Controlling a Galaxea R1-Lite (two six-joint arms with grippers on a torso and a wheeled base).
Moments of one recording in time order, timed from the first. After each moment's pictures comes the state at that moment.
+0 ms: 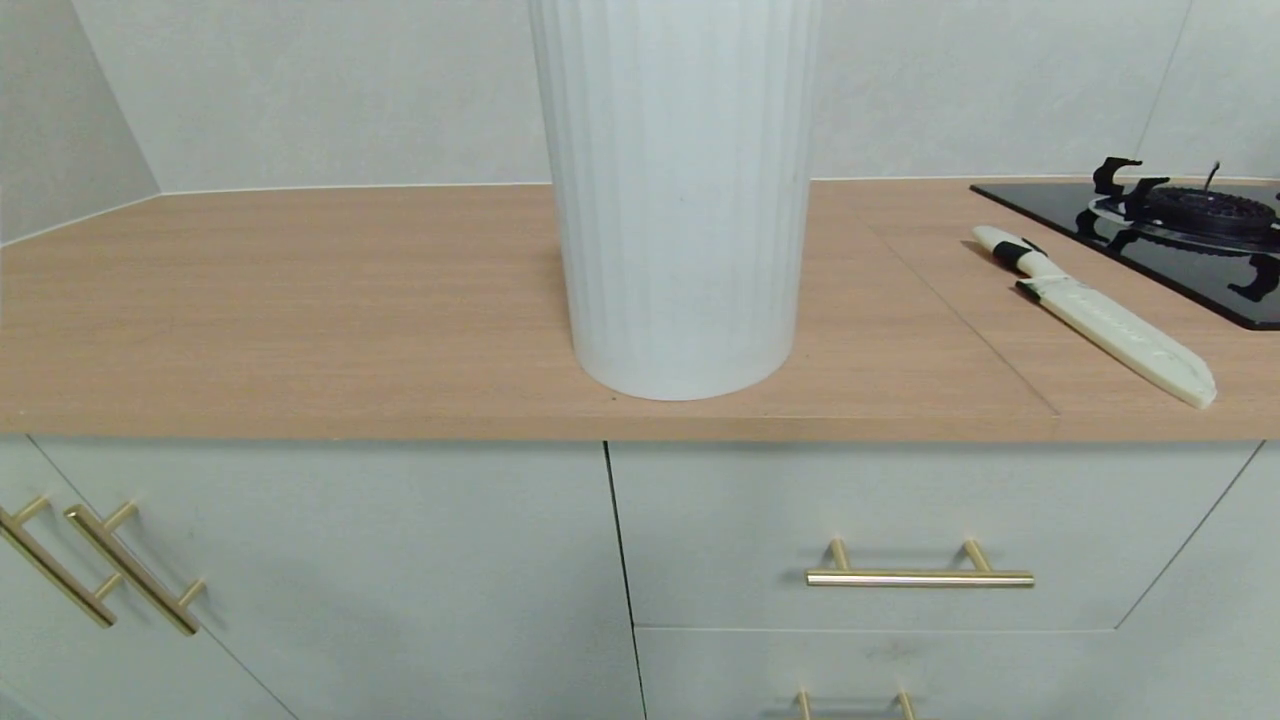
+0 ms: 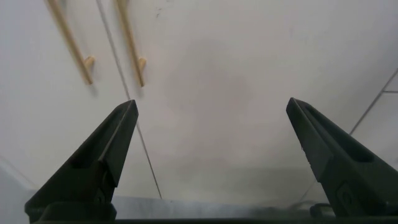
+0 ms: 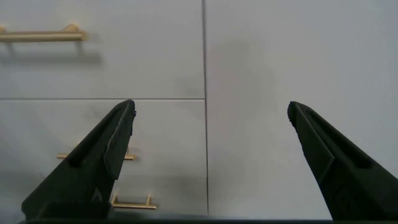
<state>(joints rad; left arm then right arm) 0.00 0.00 0.00 0.00 0.05 -0.01 0.00 0.00 0.00 0.00 0.02 0.02</state>
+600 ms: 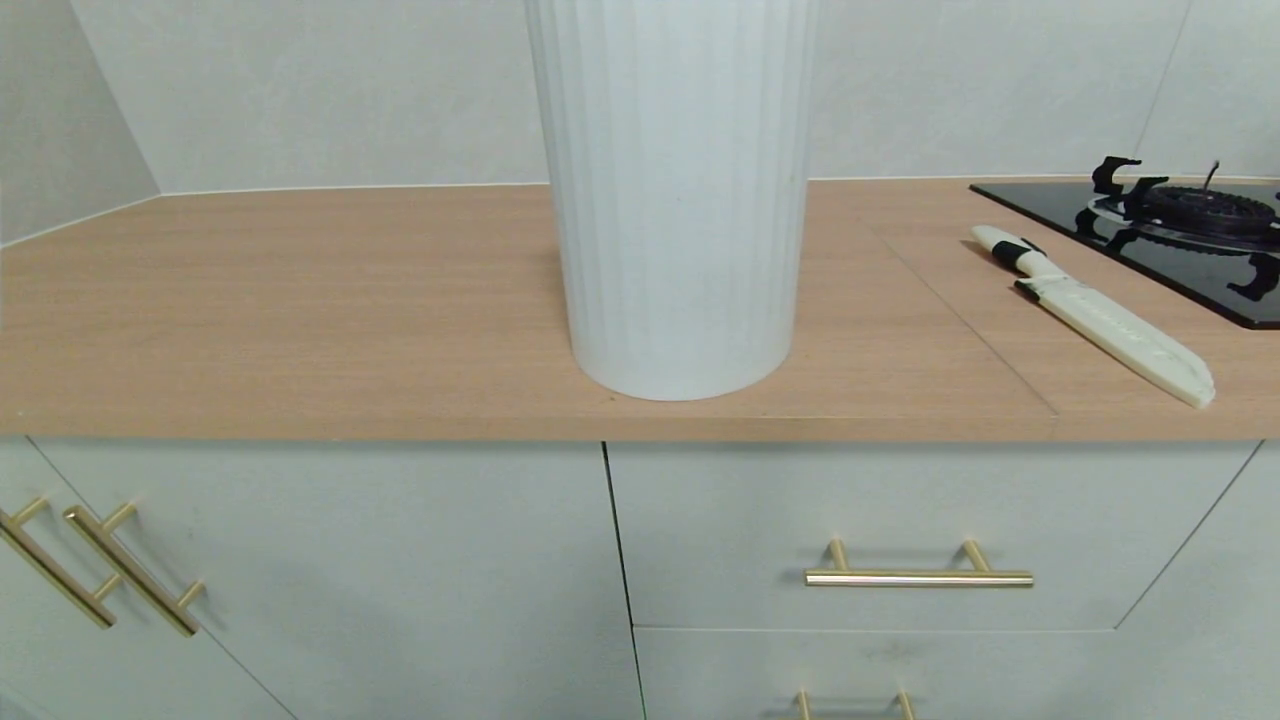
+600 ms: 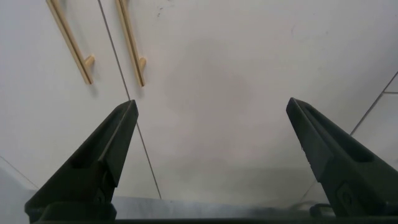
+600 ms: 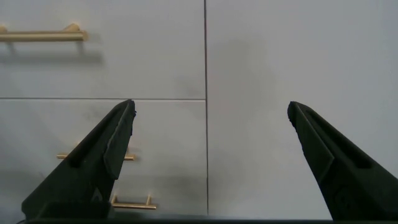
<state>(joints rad) 0.00 0.00 0.00 0.00 0.05 -0.01 0.00 0.00 0.00 0.00 0.02 0.01</state>
